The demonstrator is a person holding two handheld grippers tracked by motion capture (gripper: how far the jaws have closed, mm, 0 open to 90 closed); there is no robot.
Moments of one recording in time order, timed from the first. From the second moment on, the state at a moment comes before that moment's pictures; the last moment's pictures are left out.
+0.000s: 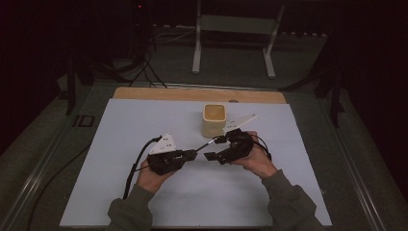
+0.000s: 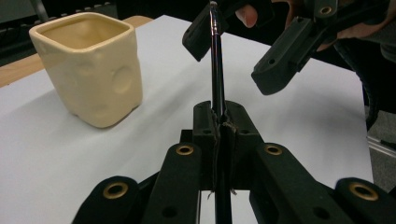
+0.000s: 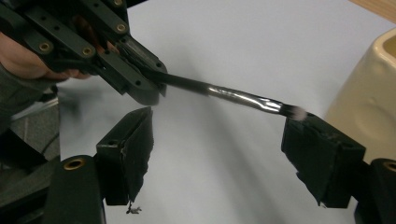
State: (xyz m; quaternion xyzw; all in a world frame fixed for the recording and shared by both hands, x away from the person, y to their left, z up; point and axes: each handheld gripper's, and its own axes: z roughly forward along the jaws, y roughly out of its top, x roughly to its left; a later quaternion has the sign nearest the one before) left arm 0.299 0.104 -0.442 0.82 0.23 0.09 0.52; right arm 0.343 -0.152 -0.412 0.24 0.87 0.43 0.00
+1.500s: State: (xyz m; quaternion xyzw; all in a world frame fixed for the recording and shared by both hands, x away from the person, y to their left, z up) left arm 0.303 0.089 -0.450 0.83 0.23 0.09 0.50; right arm 0.341 -0.151 -0.407 0.19 0.85 0.49 -0.08
